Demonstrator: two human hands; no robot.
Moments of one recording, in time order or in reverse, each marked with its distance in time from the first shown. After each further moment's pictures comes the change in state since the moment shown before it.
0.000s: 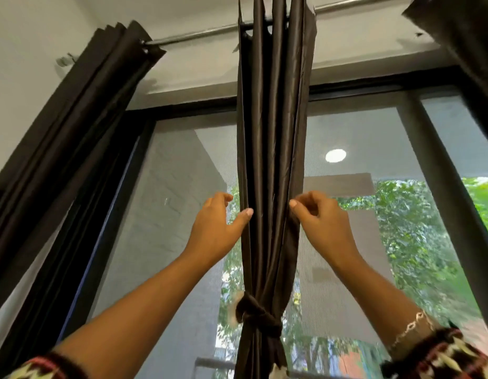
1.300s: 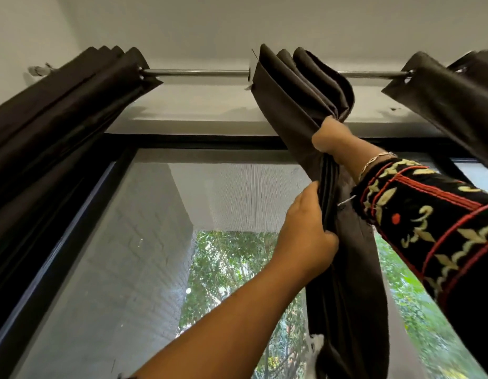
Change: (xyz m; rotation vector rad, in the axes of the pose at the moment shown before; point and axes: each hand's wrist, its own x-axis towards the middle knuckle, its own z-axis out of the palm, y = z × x) left_hand 0.060 0.039 0.032 -0.497 -0.201 0.343; right_hand 0.212 -0.086 0.012 -0.675 0.119 0.121
